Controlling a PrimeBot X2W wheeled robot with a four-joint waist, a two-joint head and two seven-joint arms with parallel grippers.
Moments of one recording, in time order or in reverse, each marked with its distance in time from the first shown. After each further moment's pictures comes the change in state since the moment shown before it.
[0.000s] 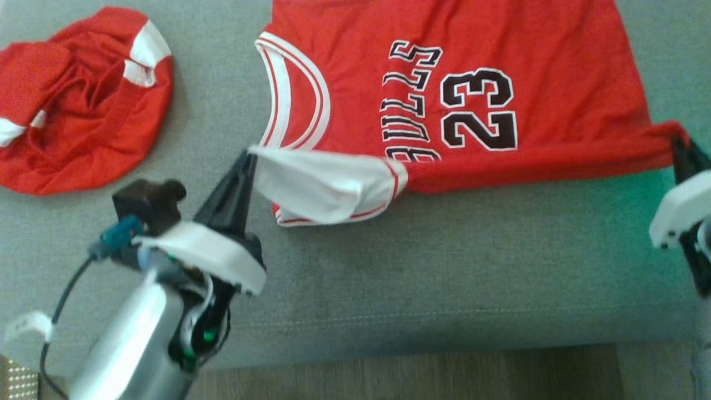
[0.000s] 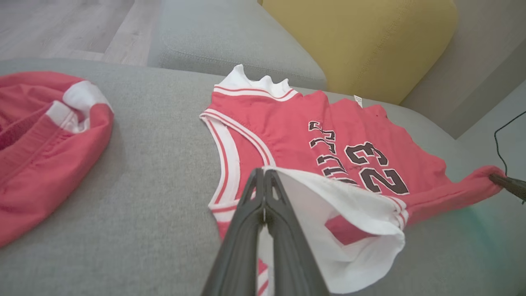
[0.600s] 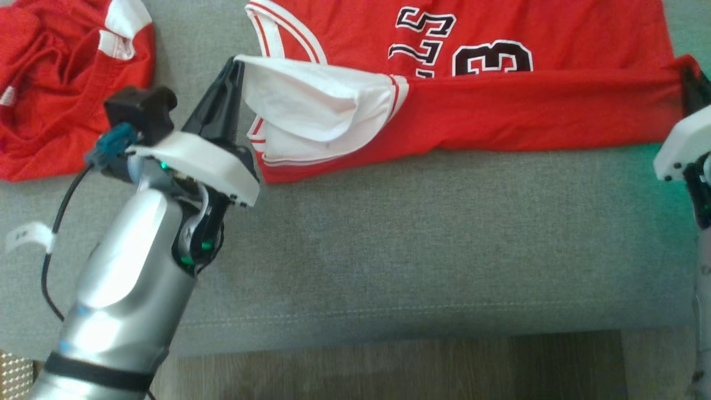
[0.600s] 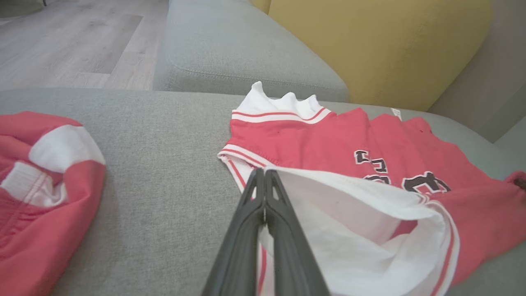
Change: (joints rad) left arm -0.336 -0.067 -0.003 0.357 0.034 -0.101 -0.110; right arm -0.298 -0.042 0.018 0.320 -0.006 0.000 -0.128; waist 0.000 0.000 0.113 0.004
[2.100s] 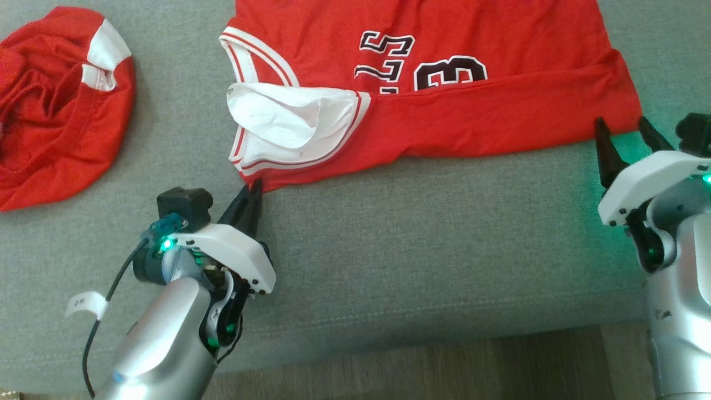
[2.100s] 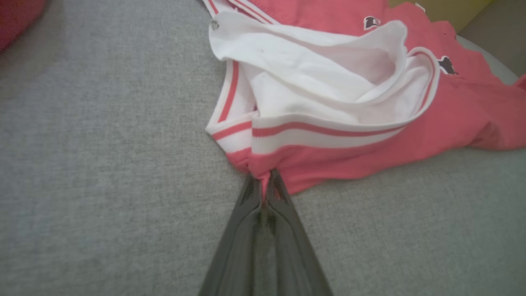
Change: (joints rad) left arm 0.201 -0.033 -0.059 0.104 -0.028 0.076 0.027; right arm 0.135 0.093 0.067 -0.058 0.135 0.000 0.000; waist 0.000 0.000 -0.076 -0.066
